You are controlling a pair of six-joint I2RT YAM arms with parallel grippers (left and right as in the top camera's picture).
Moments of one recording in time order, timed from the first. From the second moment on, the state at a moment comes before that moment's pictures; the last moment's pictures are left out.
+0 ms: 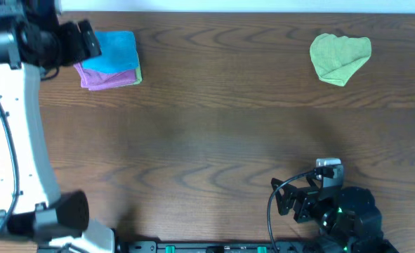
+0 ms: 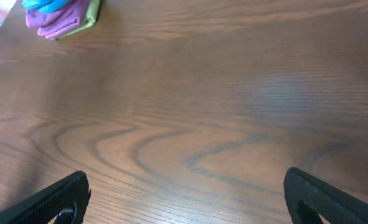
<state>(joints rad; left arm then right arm) 0.15 1.72 2.10 -1.40 0.15 -0.19 0.35 0.29 0.57 -0.92 -0.14 0.42</state>
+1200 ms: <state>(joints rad) 0.14 0.33 0.49 -0.79 0.12 -0.14 0.35 0.29 0.56 -0.92 -0.14 0.42</state>
